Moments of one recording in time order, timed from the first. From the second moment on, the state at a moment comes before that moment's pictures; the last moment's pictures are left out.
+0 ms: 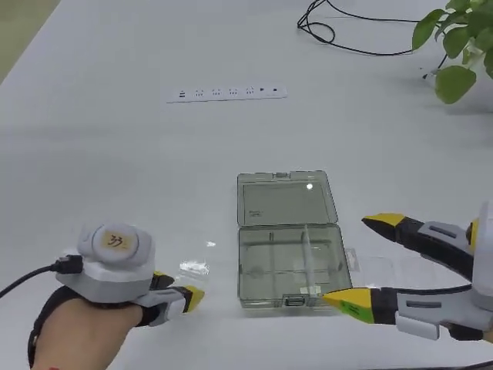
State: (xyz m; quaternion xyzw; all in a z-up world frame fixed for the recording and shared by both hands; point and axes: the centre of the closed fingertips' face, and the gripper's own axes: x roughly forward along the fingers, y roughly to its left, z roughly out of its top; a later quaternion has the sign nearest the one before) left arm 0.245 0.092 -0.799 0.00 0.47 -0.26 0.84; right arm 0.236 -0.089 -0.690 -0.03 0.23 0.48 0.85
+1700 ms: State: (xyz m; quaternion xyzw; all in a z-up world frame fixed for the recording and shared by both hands) left arm 0.247 -0.009 -0.669 -0.13 0.29 -0.38 0.87; right arm 0.258 -0.020 -0.655 0.16 0.29 0.38 0.86
